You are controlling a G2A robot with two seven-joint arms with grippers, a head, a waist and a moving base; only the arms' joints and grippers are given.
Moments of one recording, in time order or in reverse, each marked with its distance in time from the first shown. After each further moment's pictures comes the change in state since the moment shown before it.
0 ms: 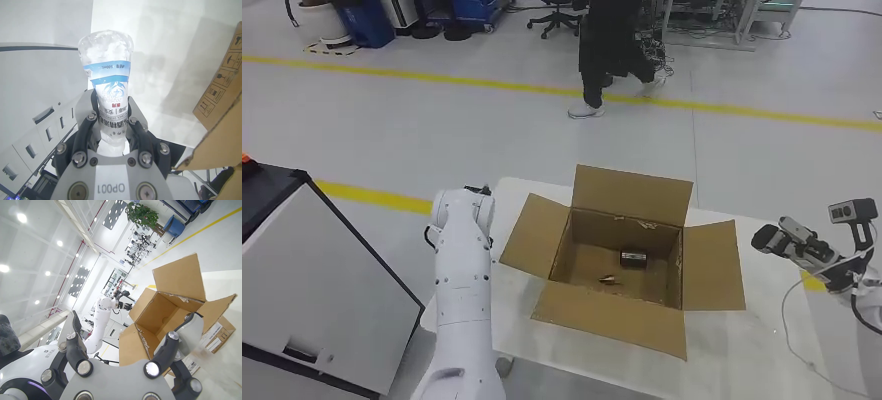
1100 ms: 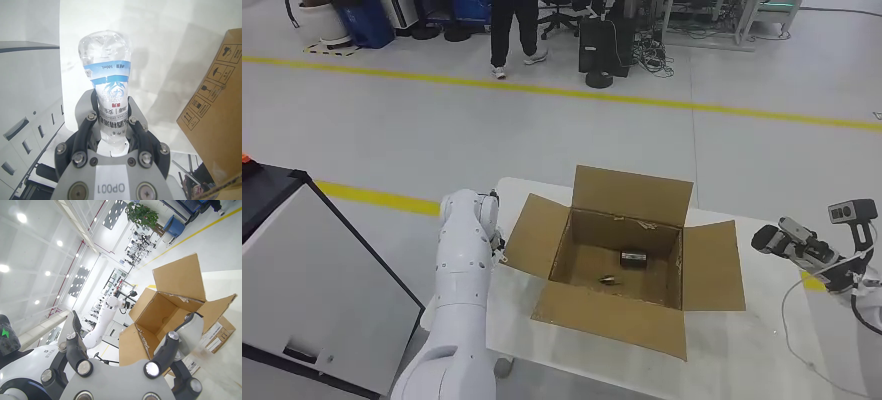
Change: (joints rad) left arm -0.085 0.060 -0.021 0.278 -0.138 0.102 0.119; right arm 0.000 0.000 0.000 0.000 0.000 0.000 0.000
